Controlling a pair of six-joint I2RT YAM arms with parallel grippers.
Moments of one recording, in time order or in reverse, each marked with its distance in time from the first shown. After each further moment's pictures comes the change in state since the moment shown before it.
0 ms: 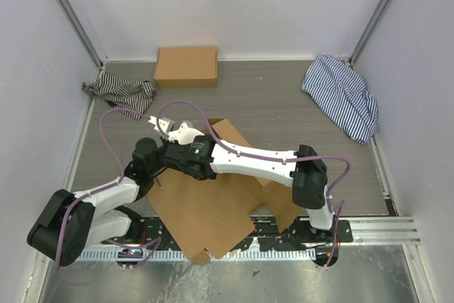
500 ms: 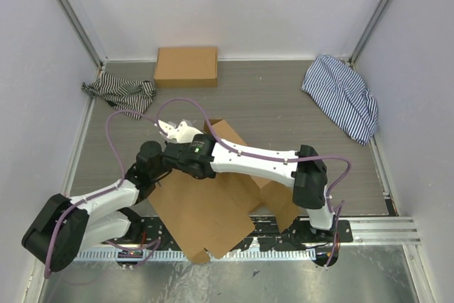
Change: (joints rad) left arm -0.077 -0.053 -0.002 -0.093 -0.027 -0.011; right arm 0.001 0.000 0.036 -0.012 -0.040 0.032
